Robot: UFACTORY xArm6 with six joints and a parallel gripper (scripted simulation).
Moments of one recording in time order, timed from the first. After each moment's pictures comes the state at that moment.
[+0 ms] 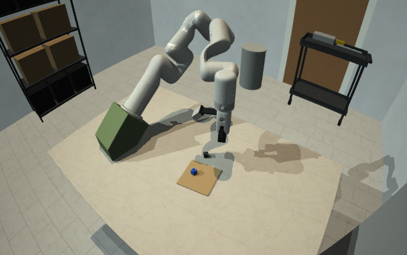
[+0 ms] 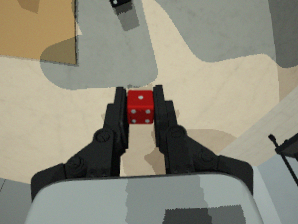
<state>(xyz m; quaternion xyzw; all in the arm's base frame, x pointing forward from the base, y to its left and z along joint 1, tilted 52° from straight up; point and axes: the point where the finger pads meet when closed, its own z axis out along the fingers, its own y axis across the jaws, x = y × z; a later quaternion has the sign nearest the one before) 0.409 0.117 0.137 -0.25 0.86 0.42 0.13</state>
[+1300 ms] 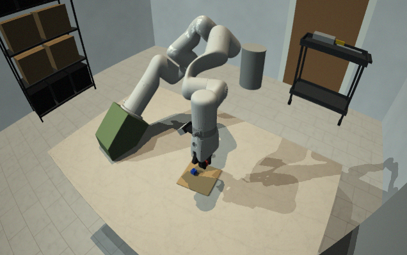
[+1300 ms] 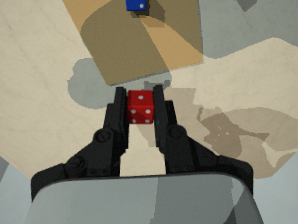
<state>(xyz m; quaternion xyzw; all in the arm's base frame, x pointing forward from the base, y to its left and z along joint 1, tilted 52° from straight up) 0.450 0.021 0.023 -0.03 0.90 0.44 0.02</state>
